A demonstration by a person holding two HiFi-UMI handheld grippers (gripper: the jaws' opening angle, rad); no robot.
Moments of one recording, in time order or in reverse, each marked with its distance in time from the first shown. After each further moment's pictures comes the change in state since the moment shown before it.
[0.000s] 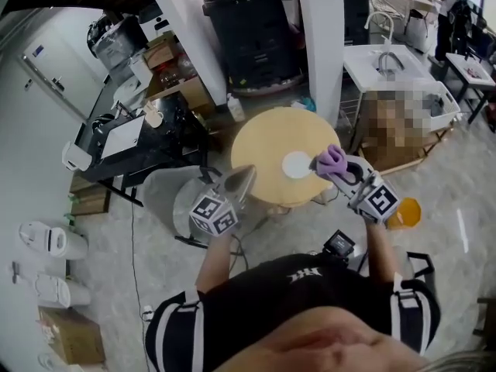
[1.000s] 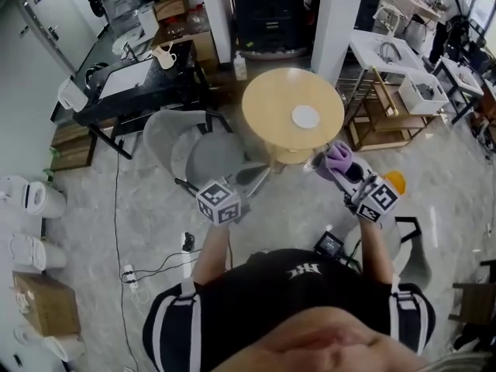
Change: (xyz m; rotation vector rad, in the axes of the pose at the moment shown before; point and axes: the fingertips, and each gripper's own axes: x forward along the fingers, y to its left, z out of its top) left arm -0.208 -0.107 -0.056 -0.123 0.081 -0.182; right arm -0.020 0.229 0.047 0.221 0.056 0.020
